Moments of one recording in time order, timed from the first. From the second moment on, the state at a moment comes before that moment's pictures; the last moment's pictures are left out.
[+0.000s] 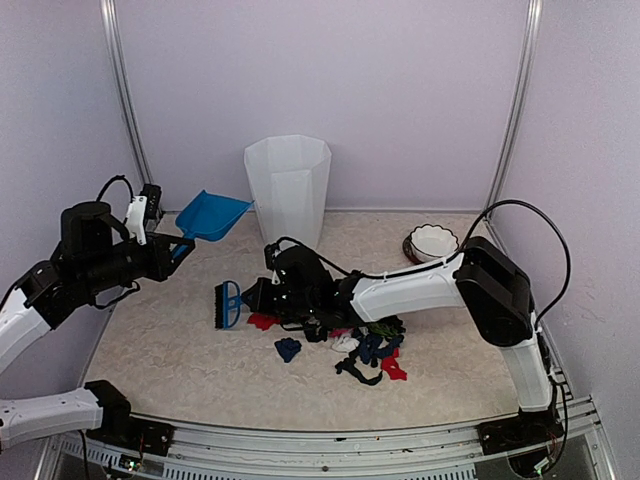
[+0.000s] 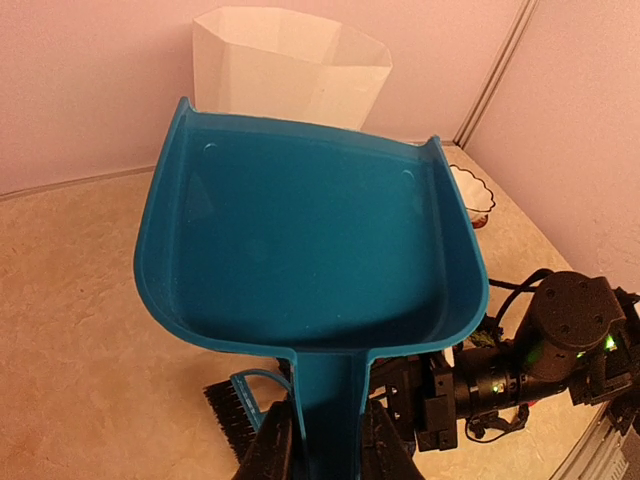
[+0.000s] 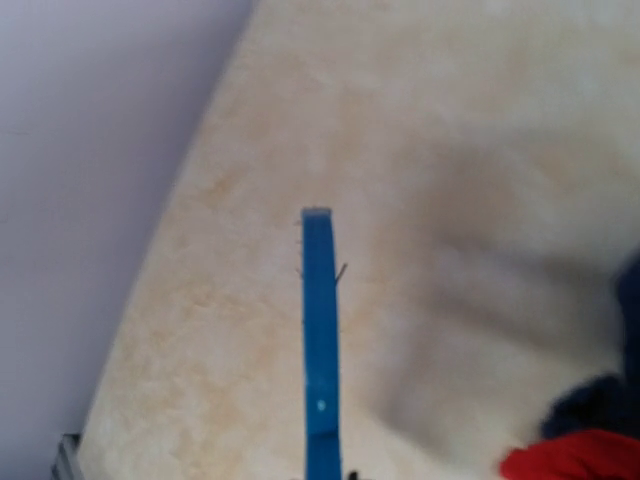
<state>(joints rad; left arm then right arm) -0.52 0.78 0.83 -0.40 0.05 -0.25 1.09 2.22 1.57 0.25 -0.02 0.91</state>
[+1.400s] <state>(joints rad) -0.53 0.78 0.82 -0.39 -0.03 -0.24 0.92 1.55 0.90 0.16 0.09 0.98</state>
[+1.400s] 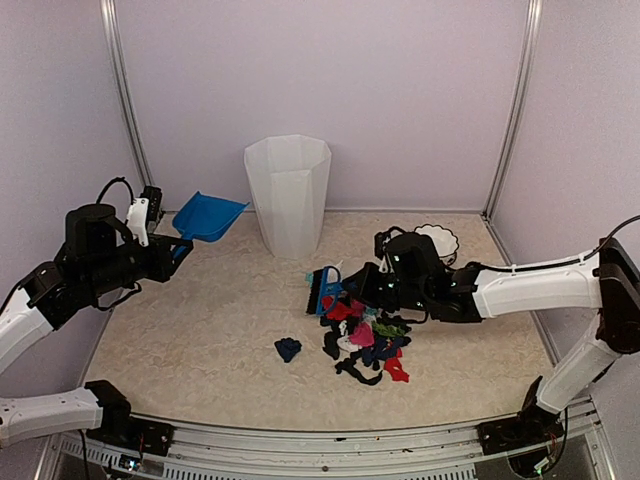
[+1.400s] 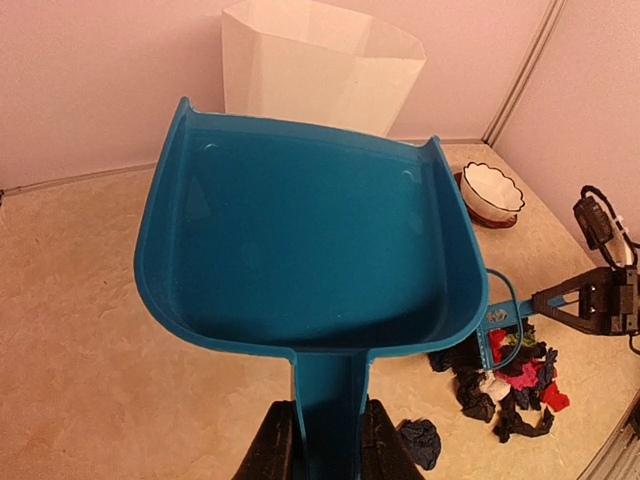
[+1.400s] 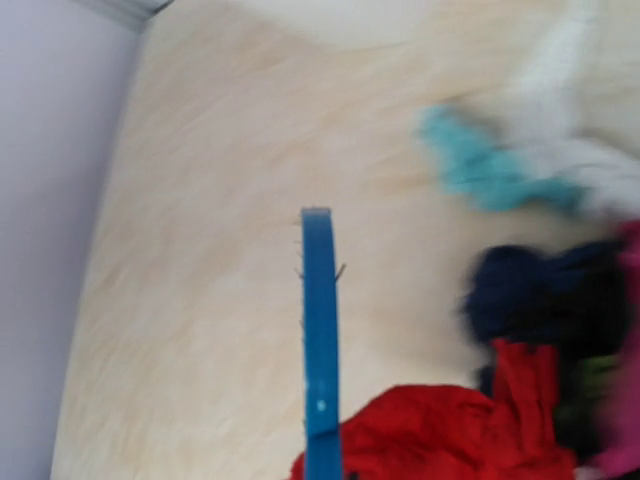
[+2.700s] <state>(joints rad) -1.04 0.96 0.78 -0.38 -0.28 -0.48 0.91 1.53 0.87 -0.04 -0.02 0.69</state>
